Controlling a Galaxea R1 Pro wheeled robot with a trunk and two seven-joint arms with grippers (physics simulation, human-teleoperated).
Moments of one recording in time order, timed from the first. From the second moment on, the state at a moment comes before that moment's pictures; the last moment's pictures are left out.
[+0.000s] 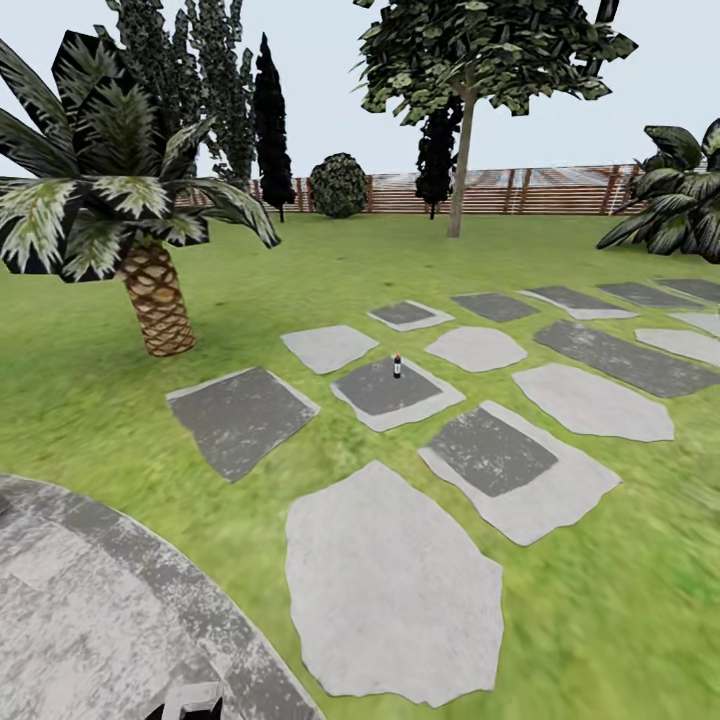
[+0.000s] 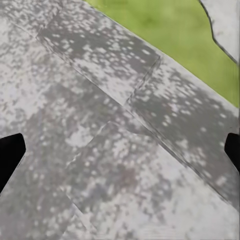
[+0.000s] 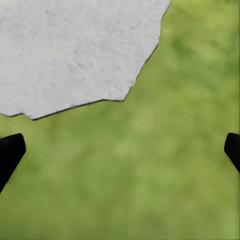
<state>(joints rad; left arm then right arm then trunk) -0.32 0.08 0.04 -0.23 0.03 -0.29 0.04 -0.06 -0.06 -0.02 -0.50 -0.04 -0.38 0.00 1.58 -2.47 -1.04</state>
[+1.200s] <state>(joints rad) -0.32 0.08 0.04 -0.23 0.03 -0.29 0.04 -0.06 -0.06 -0.02 -0.50 -0.03 -0.38 0.00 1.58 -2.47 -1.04</state>
